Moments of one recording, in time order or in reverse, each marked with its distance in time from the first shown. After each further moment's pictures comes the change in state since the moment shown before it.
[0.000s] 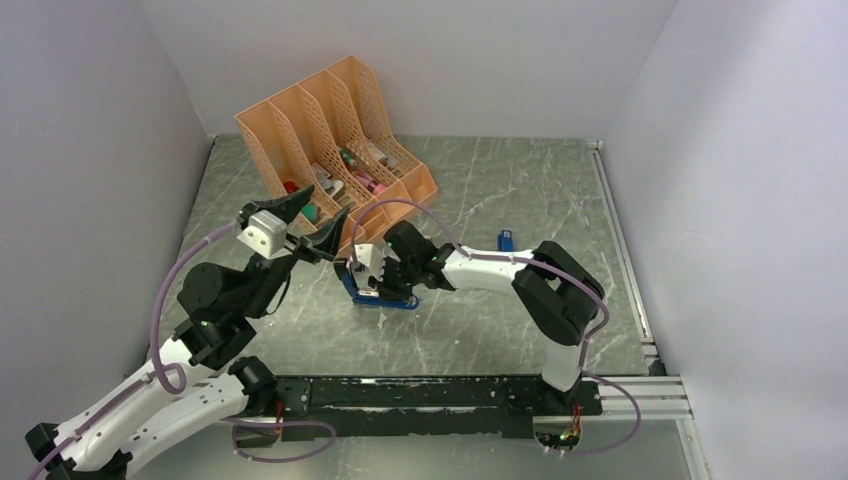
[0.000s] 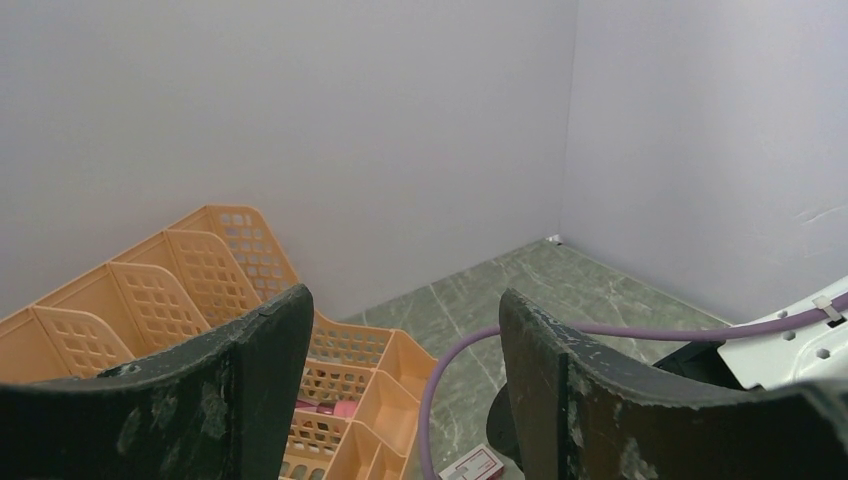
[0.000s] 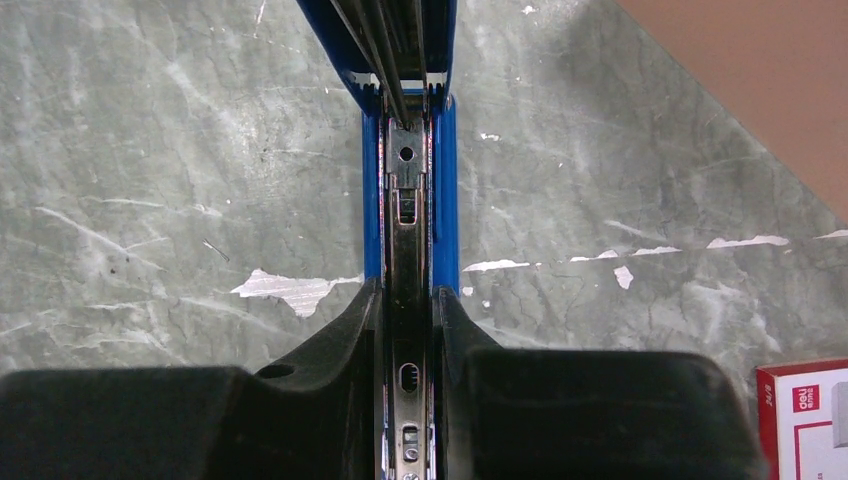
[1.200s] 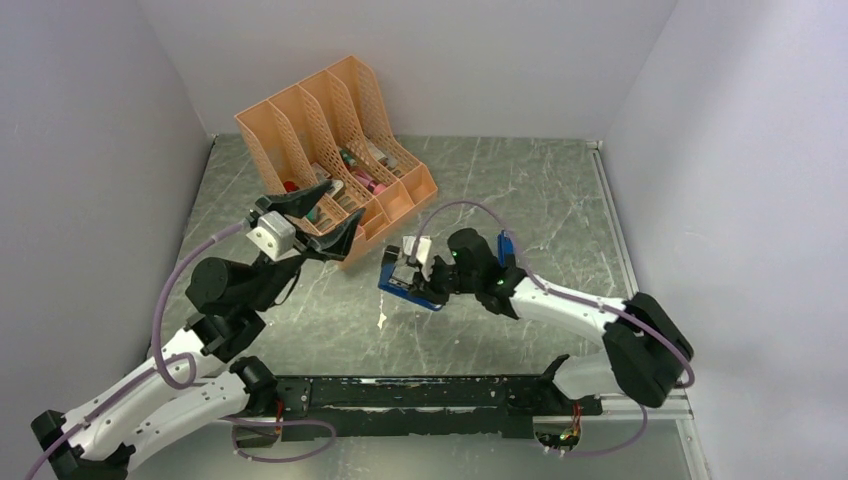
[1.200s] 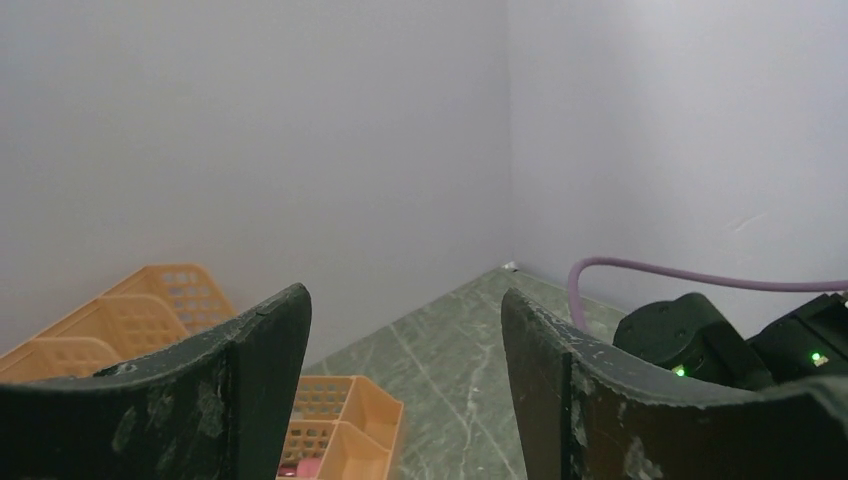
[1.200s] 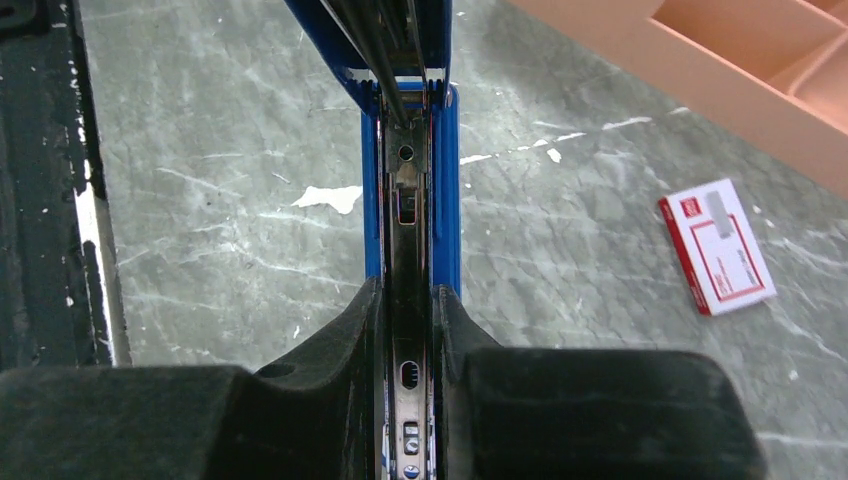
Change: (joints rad) left arm 0.000 0.079 0.002 0.141 0.158 -0.002; right arm -0.116 -0.537 -0.426 0.206 -0.033 0.139
